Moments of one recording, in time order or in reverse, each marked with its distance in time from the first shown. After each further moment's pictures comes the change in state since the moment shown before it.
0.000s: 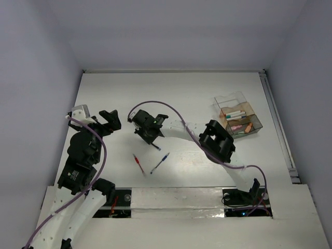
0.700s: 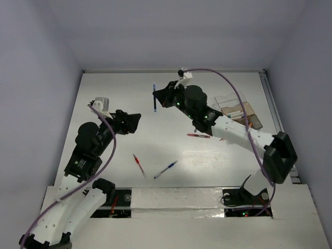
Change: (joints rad) left arm -0.010 0.111 0.000 0.097 0.458 -0.096; right arm -0.206 -0.639 -0.536 0.852 0.062 0.428
